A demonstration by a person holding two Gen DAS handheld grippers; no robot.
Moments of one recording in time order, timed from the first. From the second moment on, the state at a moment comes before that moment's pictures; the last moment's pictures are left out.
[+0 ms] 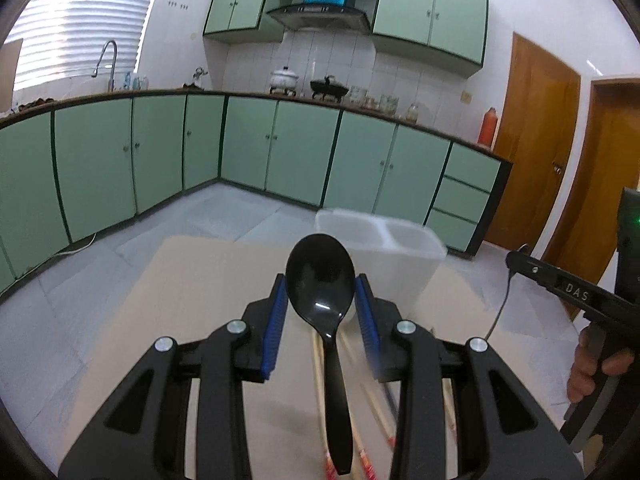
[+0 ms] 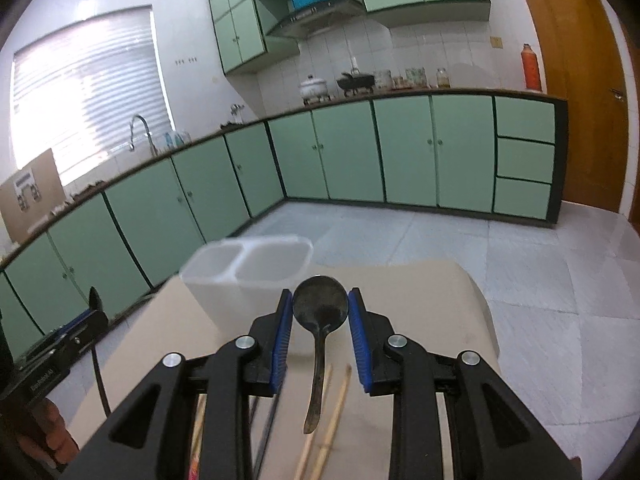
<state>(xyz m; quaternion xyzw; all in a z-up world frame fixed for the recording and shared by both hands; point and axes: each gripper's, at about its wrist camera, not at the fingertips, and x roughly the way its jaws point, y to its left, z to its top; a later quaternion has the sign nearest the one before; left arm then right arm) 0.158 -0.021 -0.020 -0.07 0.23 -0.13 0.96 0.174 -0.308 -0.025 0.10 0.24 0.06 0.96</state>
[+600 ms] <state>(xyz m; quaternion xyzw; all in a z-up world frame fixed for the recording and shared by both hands) 0.270 -0.069 0.058 -0.10 0.14 -0.16 0.97 0.253 -0.312 0.051 0.12 0.18 0.09 0.97</state>
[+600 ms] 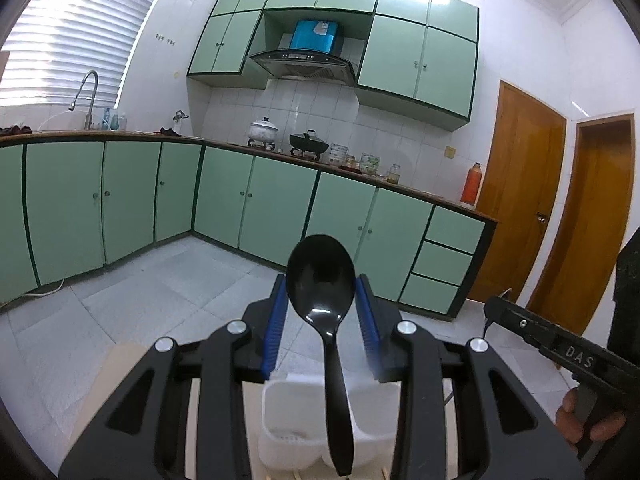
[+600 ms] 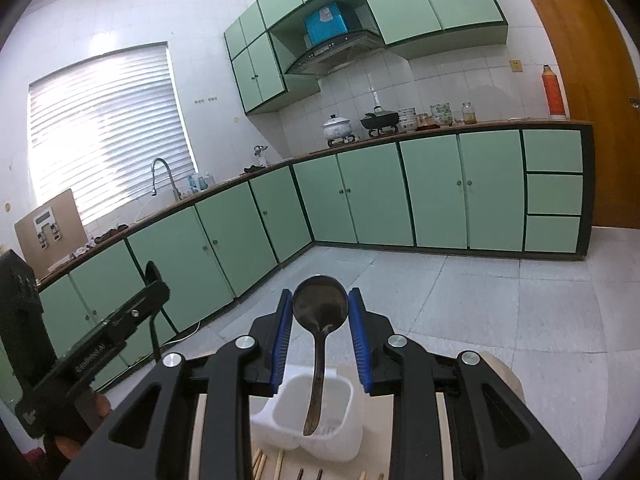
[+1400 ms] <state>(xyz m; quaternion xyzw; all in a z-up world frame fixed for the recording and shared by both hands) 0.306 -0.071 -0.020 -0.06 0.22 -0.13 0.97 0.293 -0.278 -0.040 0.09 0.27 0.08 0.95</state>
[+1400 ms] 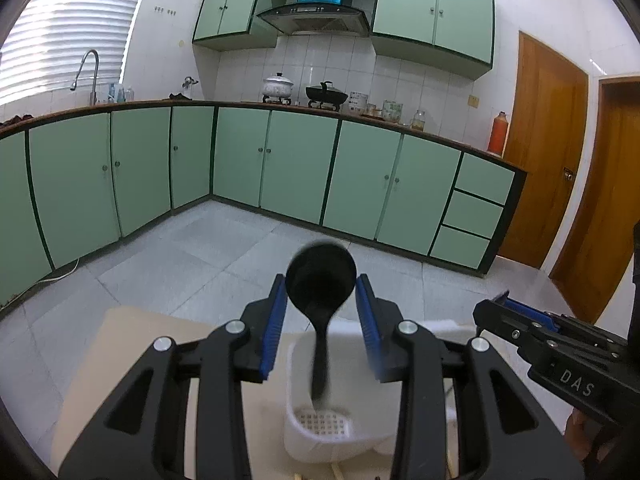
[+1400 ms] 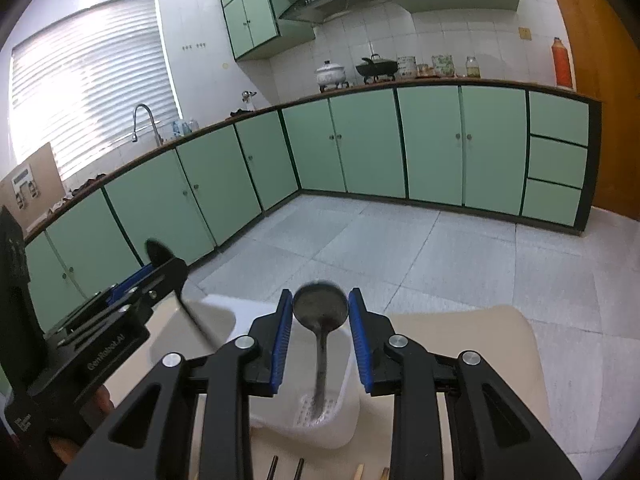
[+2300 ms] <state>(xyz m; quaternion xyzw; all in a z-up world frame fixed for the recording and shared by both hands) 0.149 -0.029 -0.048 -0.05 0.27 -0.11 0.95 0.136 -0.306 -0.075 0.10 0.28 -0.01 0.96</state>
